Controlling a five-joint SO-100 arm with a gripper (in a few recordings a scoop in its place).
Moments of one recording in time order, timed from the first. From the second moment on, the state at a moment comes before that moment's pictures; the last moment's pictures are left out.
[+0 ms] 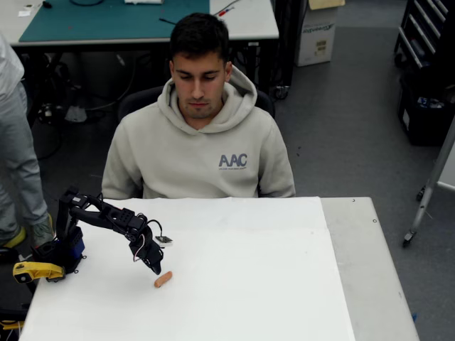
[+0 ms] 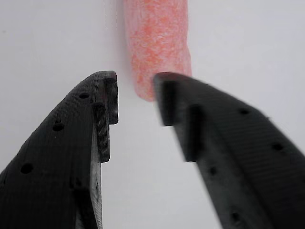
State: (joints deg) arm 58.9 80.6 84.6 68.3 -49.7
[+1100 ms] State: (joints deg) arm 58.7 74.5 84.6 68.3 -49.7
